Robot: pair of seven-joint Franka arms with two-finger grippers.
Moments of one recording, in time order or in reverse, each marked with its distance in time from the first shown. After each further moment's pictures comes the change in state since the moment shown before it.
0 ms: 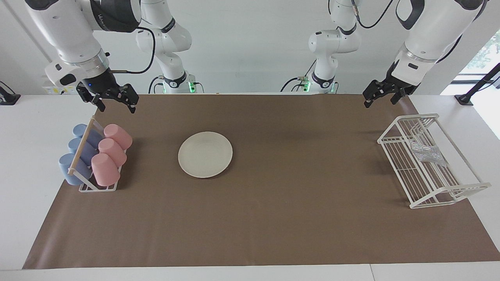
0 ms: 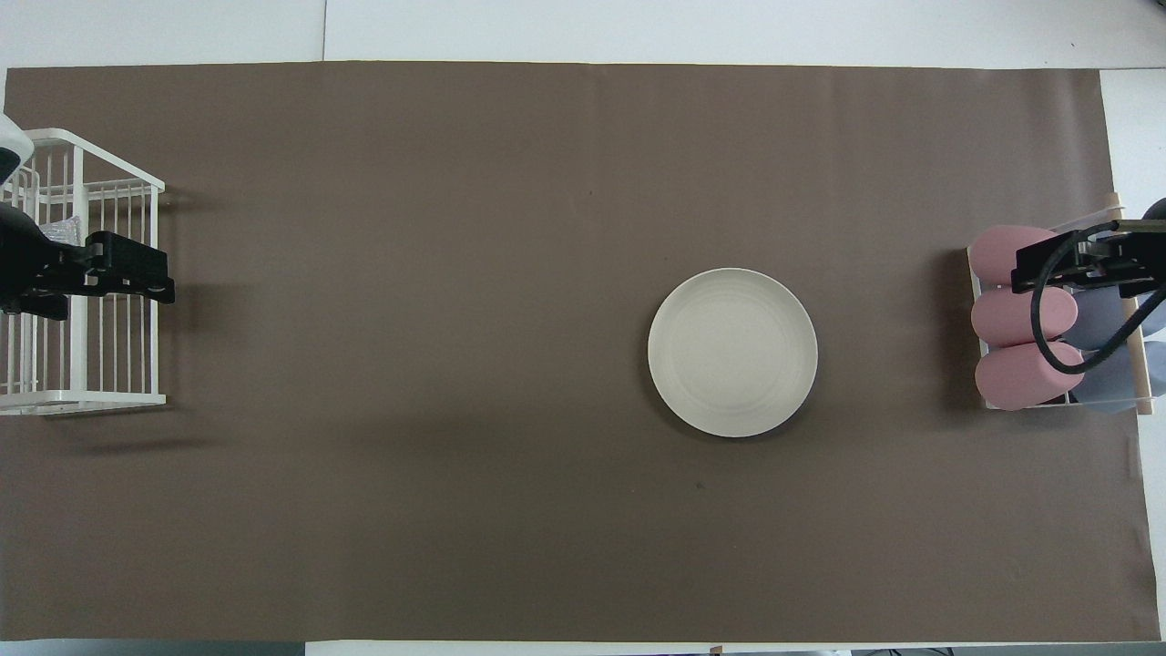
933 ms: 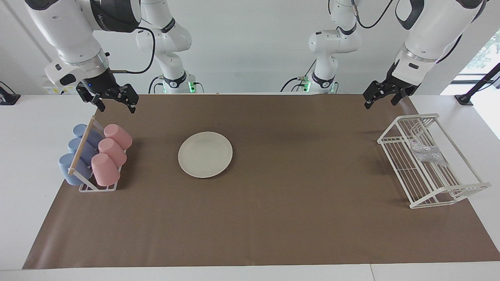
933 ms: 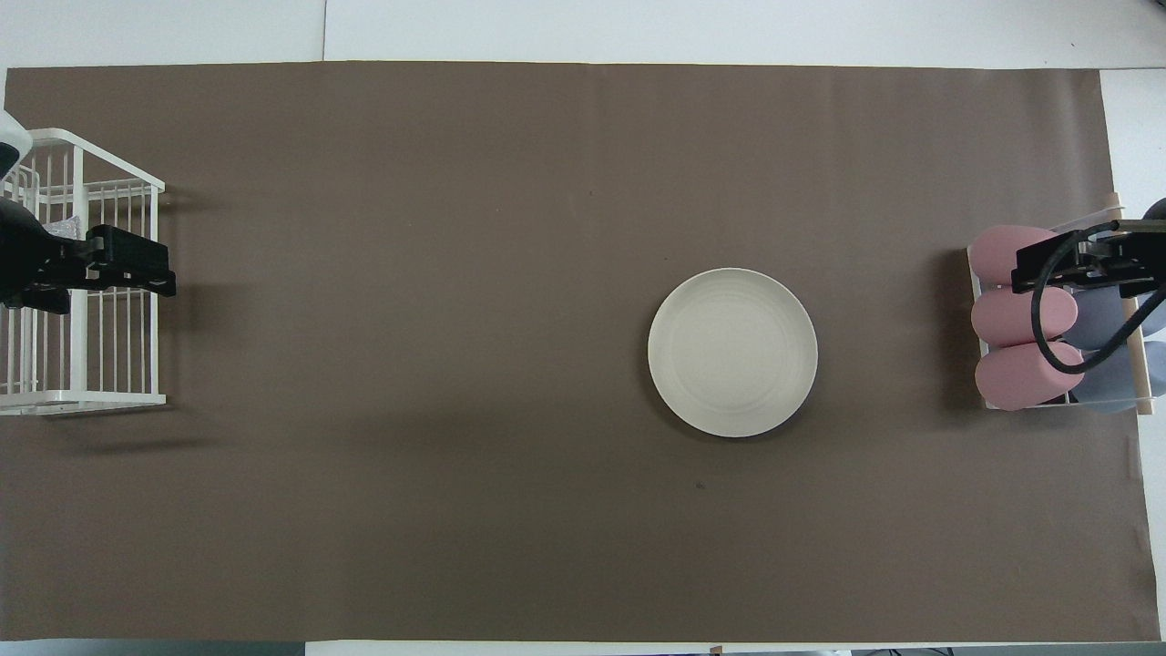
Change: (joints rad) left arm -0.001 0.000 0.000 -0.010 0.014 0.024 -0.009; right arm -0.002 0.000 0.000 0.000 0.000 -0.001 0.000
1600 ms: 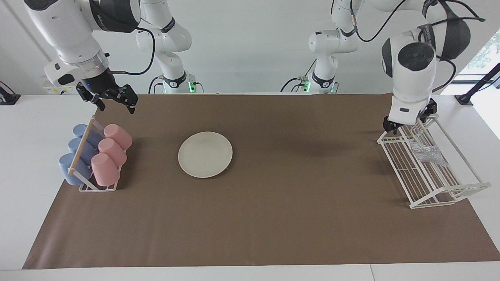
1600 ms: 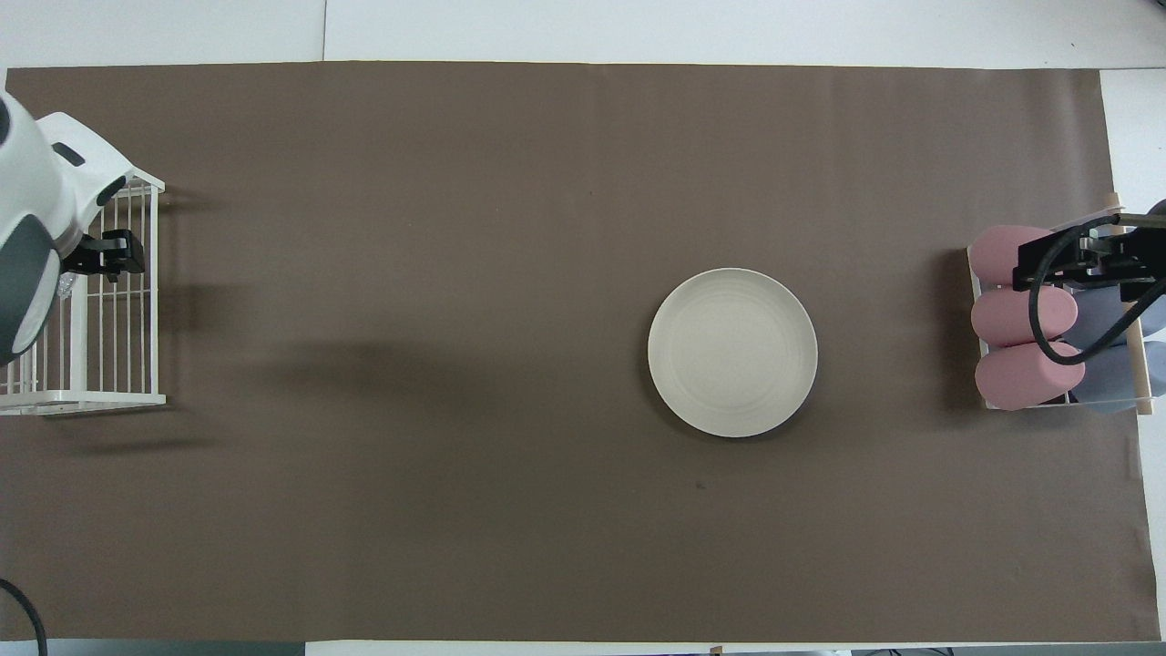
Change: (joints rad) left arm -0.015 0.138 -0.006 -0.157 0.602 0.205 -0.156; right arm 0.001 0.000 0.000 0.000 0.000 -0.001 0.074
